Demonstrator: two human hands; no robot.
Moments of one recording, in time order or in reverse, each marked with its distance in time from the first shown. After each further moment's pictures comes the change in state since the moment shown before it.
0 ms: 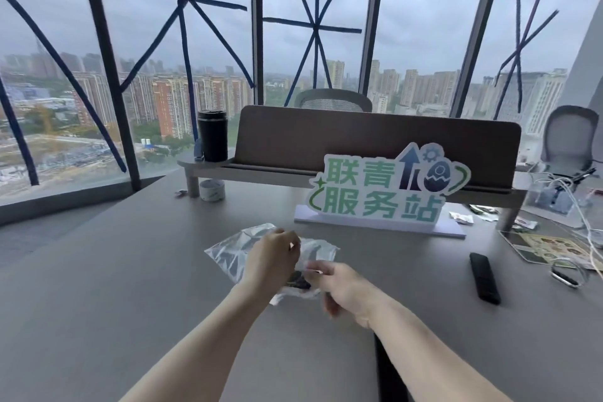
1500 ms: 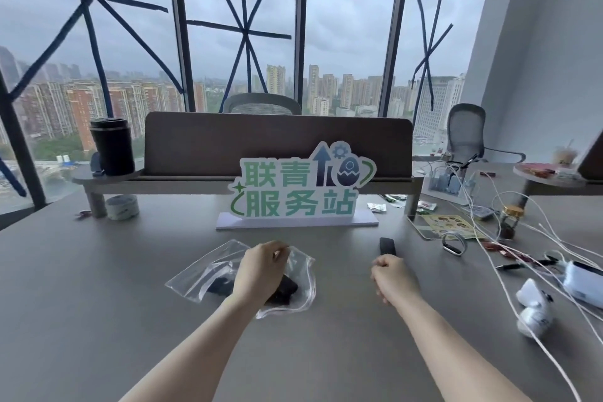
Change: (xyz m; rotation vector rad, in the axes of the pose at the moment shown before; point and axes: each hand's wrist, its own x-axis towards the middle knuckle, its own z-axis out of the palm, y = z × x) left_hand -0.001 0.109 0.084 -0.258 -0.106 -0.003; right_hand -0.066 0.101 -0.188 -0.161 0.823 0.221
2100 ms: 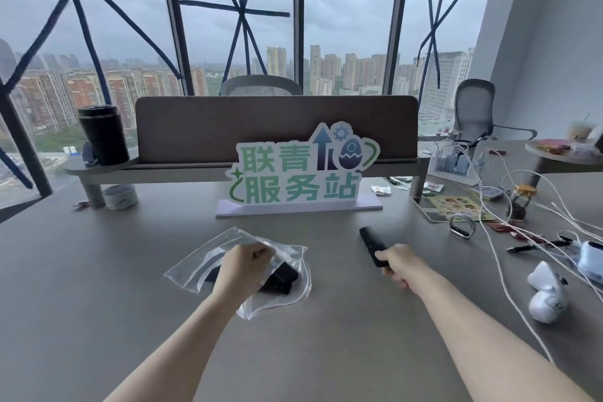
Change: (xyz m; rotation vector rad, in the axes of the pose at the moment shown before) left_hand -0.004 -0.029 -0.005 -0.083 -0.084 -0.229; right_hand 0.058 0.026 0.000 0.076 -0.223 0.175
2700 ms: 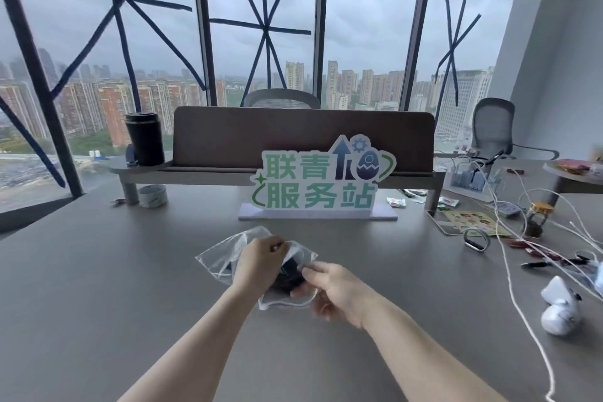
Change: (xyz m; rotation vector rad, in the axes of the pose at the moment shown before) left_hand -0.023 0.017 -0.025 0.023 0.078 0.087; right_hand -0.143 -0.052 0.100 0.155 -0.566 -0.294
